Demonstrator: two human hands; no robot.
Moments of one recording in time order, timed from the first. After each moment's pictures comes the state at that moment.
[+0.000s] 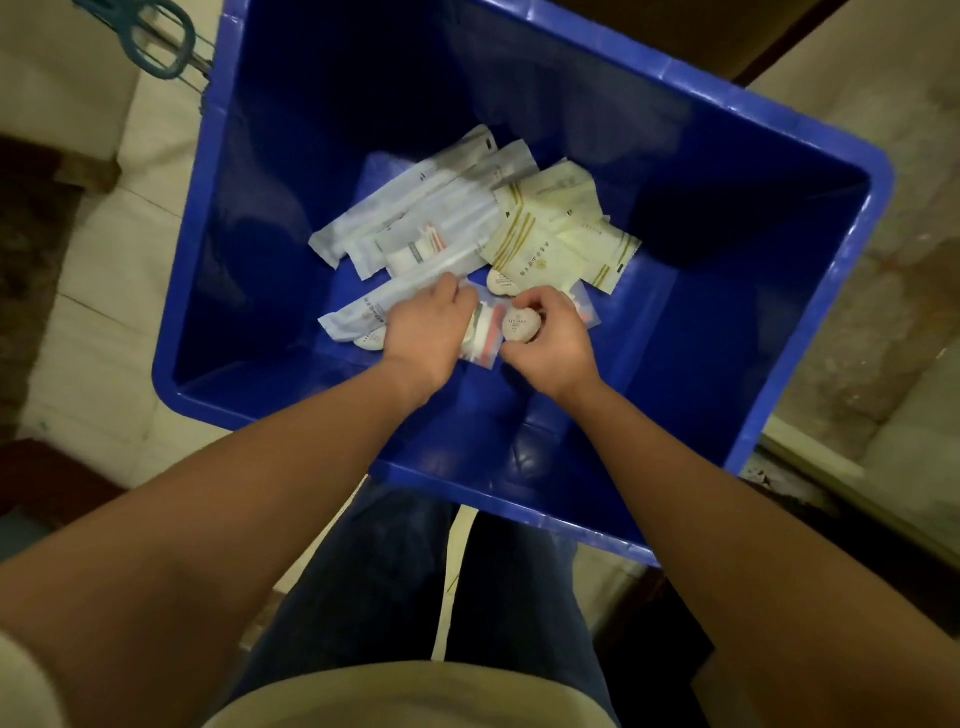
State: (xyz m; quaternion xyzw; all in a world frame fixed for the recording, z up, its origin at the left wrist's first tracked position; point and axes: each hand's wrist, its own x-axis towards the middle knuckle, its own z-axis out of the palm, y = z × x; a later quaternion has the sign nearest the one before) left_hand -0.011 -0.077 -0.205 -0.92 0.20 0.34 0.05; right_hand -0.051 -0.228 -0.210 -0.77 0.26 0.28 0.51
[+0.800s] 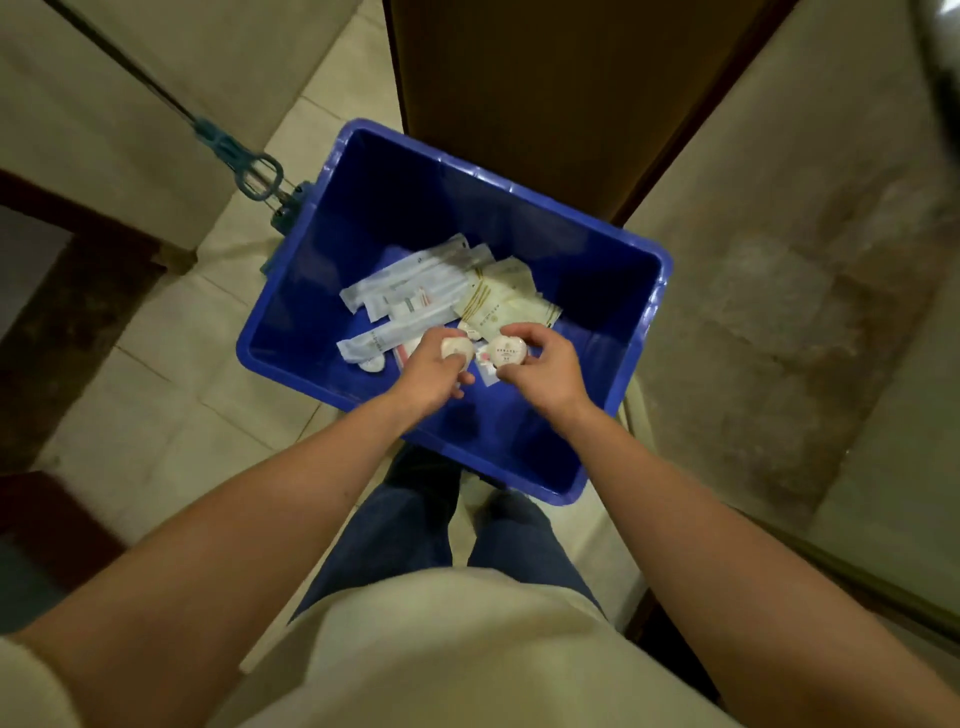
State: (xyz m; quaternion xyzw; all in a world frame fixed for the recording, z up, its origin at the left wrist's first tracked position) left_hand -0.061 -0.125 -0.066 -0.74 -0.23 0.33 -0.54; right_hand -0.074 -0.275 -0.071 -0.73 0.24 0.22 0.60
